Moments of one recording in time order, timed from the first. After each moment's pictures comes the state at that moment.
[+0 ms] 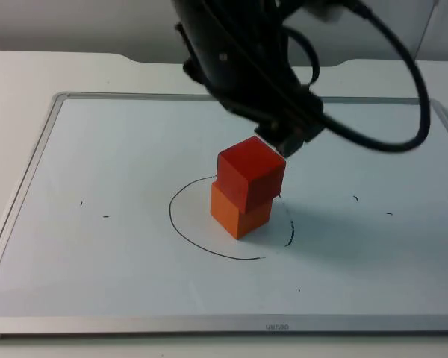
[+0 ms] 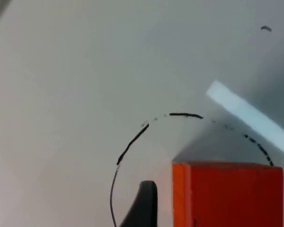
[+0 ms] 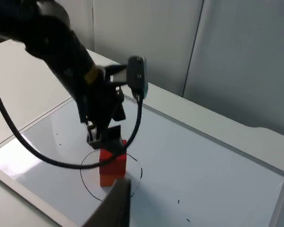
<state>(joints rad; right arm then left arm) 0.67 0.39 -0.98 -0.15 1.05 -0.04 -0.73 1.94 -1.49 0.03 0.72 0.18</state>
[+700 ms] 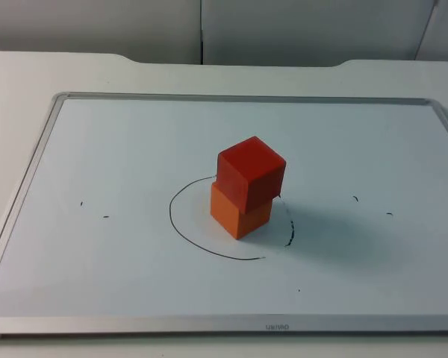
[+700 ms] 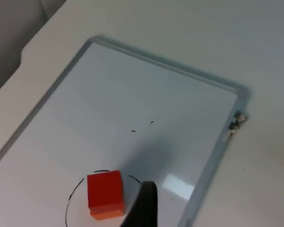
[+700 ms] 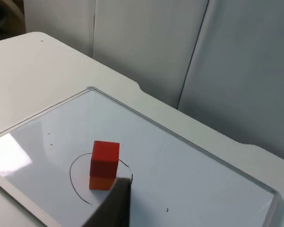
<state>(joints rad) 0.67 0.29 -0.89 -0.15 1.00 -0.13 -1.00 1.27 -1.45 0.02 0.98 0.10</state>
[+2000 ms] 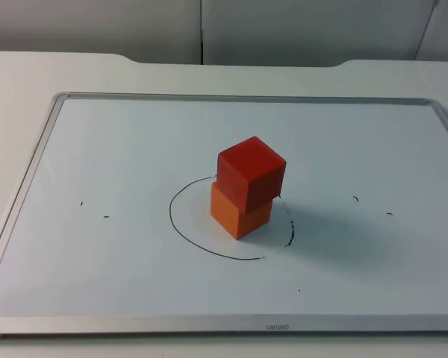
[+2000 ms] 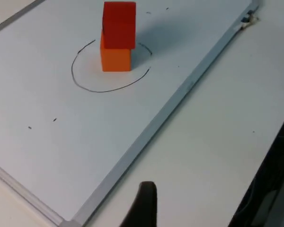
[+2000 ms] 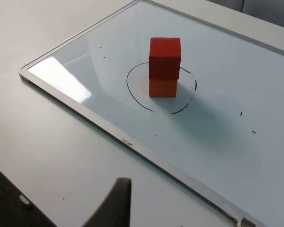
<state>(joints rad) 0.67 0.00 -0.52 -0.01 1.09 -0.04 -1.12 0.11 -0.54 0.17 1.11 -0.16</state>
